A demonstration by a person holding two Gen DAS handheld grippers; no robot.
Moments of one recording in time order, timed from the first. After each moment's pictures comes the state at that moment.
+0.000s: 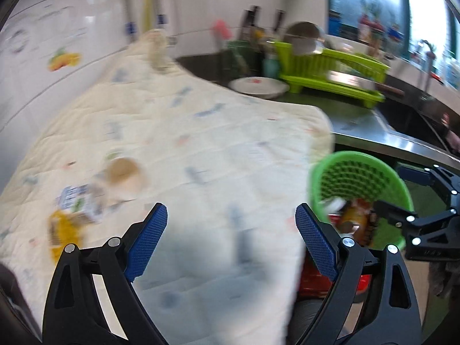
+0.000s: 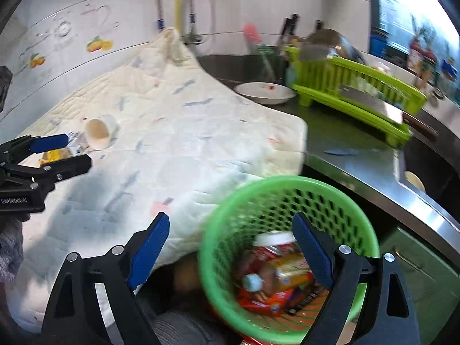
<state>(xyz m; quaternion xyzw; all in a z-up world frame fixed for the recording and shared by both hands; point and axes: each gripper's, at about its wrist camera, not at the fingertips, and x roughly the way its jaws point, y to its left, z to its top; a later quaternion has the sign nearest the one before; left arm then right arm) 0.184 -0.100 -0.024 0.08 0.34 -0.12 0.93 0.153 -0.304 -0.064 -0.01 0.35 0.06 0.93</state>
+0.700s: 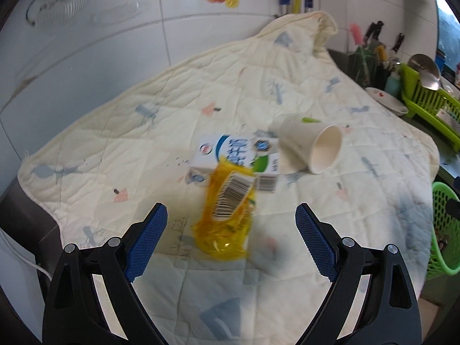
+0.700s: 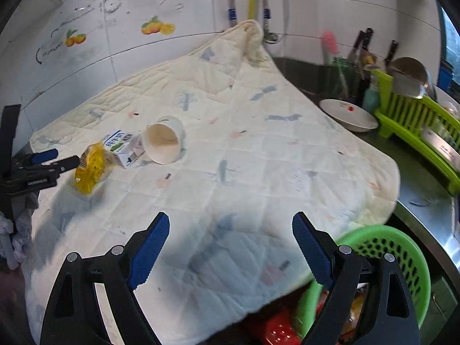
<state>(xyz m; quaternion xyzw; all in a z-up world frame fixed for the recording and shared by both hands) 0.215 0.109 -0.054 0.00 0.38 0.07 0.92 0.220 -0.178 -0.054 -0.03 0.36 0.16 0.92</state>
